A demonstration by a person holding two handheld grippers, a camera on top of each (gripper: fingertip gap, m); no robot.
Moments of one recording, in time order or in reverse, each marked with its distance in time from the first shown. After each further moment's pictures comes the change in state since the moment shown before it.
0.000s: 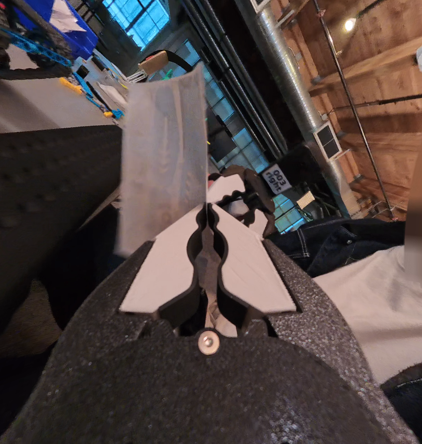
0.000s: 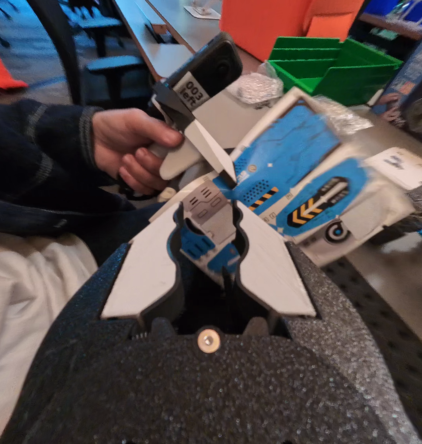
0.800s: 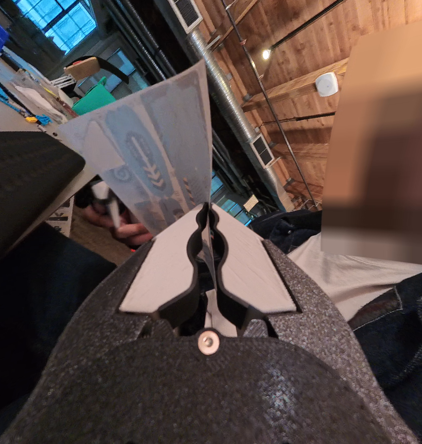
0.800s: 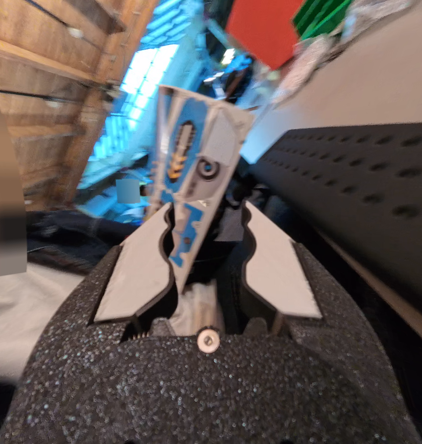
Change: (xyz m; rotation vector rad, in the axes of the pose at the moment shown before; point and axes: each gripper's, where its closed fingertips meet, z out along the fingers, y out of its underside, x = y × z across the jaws) left arm 0.035 -0.004 -0.012 0.048 0.269 -0.044; right arm 0.050 0.028 -0.026 0.282 -0.528 0.935
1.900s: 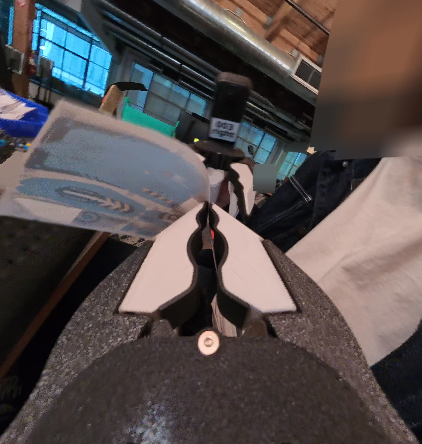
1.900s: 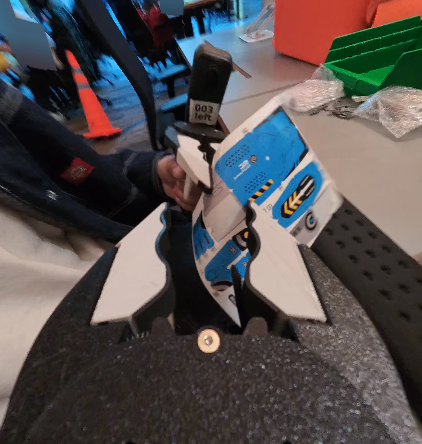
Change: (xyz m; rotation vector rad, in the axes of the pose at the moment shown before) left arm 0.009 0.035 0.005 -0.131 -0.122 0.497; right arm -0.070 0.040 0.048 -0.282 0.279 -0.725
